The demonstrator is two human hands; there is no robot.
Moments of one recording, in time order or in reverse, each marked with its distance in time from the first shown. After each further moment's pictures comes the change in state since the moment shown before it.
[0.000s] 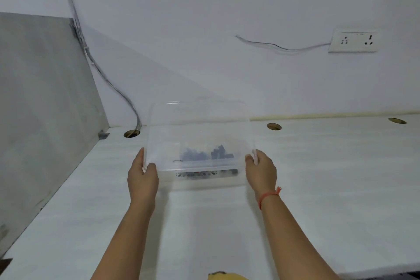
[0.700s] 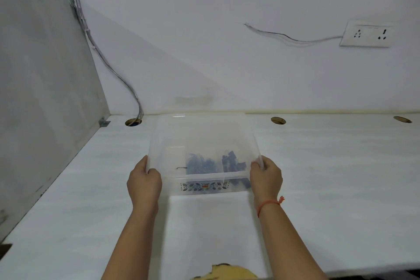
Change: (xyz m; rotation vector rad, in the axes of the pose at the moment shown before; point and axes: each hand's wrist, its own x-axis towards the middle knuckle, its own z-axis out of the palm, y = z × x) left_hand -0.008 -0.019 -0.007 0.133 0.025 -0.011; right_hand -0.018 0.013 0.017 0.152 0.162 0.070
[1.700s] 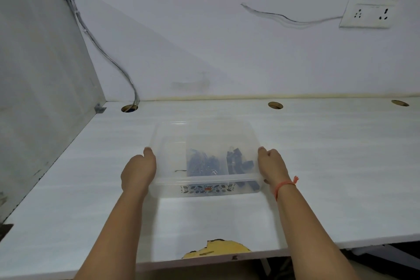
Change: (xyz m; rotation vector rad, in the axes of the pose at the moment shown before) left_hand 0.016 -0.016 -0.001 0.605 -0.085 -0.180; right_hand 0.021 0.018 -0.035 -0.266 -0.296 0.194
